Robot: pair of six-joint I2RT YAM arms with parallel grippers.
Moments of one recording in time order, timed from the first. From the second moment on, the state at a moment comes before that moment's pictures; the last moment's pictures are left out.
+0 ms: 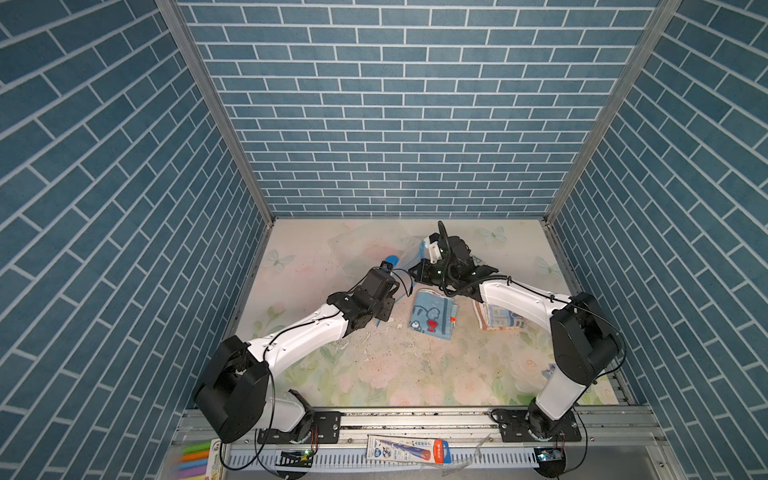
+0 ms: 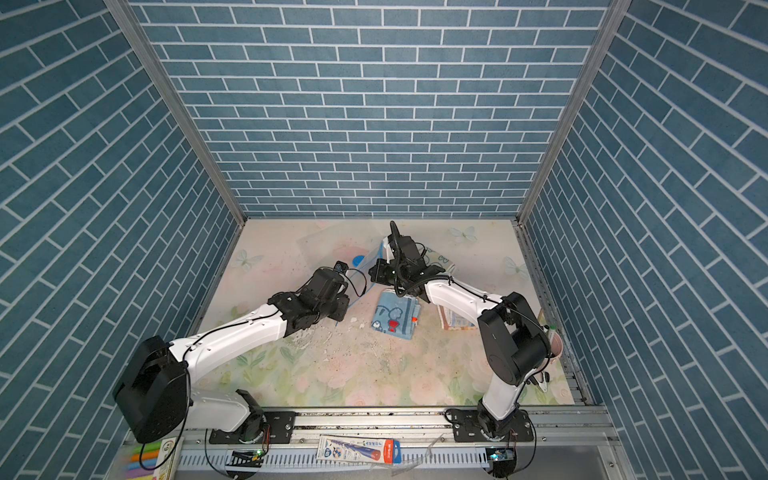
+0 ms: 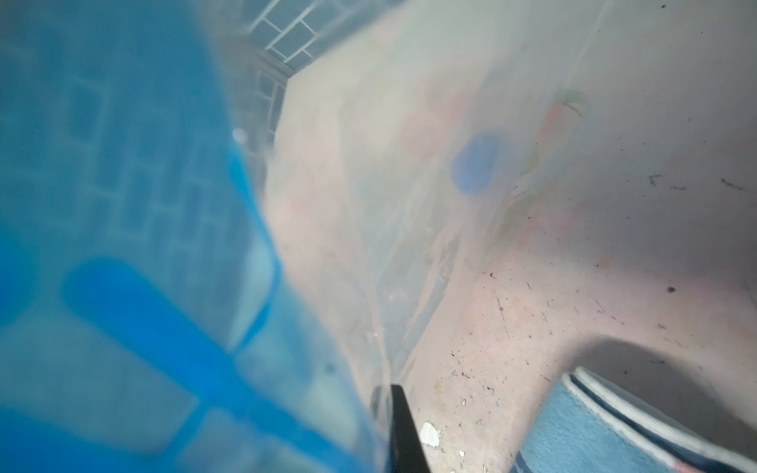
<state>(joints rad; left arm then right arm) -0.71 1.39 0.91 -0.39 -0.25 -0.23 0.67 1.72 1.19 -0.07 -0.33 0.74</state>
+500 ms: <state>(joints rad) -0.73 1.34 0.84 -0.30 -0.21 -0.19 0.64 1.72 1.15 -0.01 -0.39 0.78</state>
